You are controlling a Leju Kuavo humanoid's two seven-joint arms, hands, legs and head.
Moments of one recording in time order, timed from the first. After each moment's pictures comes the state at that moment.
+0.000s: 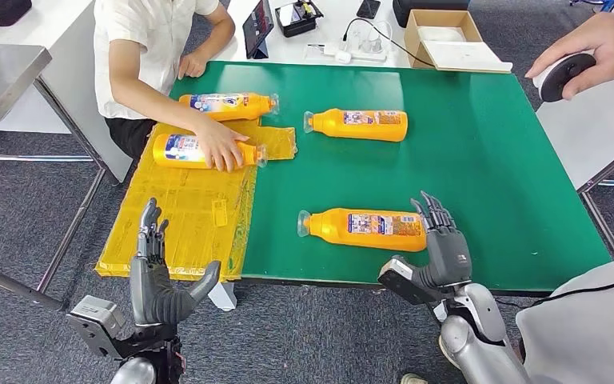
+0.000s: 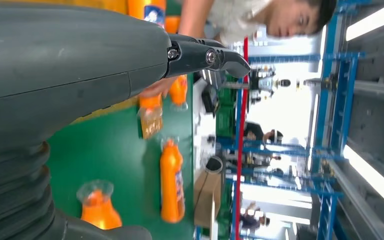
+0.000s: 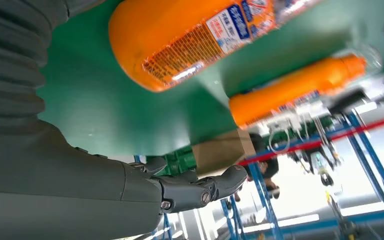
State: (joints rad) left arm 0.15 -0.11 -0.36 -1.68 -0.08 0.28 -0.48; right arm -0.27 -0.17 0.33 -1.04 0.96 -0.42 -0.39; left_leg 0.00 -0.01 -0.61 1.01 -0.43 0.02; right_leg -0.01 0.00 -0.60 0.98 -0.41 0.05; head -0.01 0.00
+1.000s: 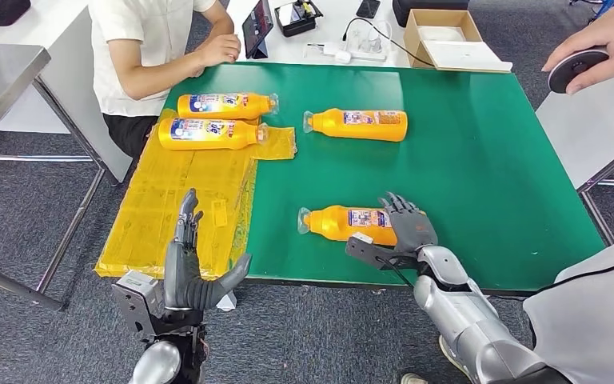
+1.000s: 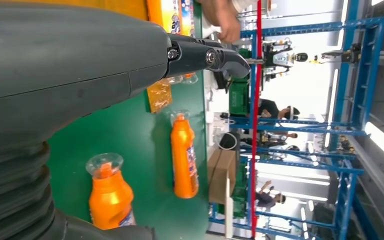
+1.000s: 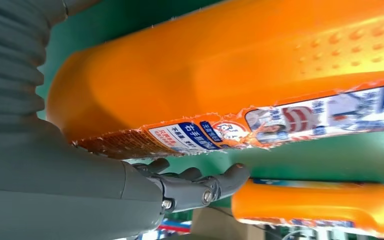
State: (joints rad) left arm 0.05 -0.13 -0.44 -1.57 -0.10 0.29 -0.42; right arm -0.62 -0.04 0.52 -0.52 1.10 -0.25 -0.14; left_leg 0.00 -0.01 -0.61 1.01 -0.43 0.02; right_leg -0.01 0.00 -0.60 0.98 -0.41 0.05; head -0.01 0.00
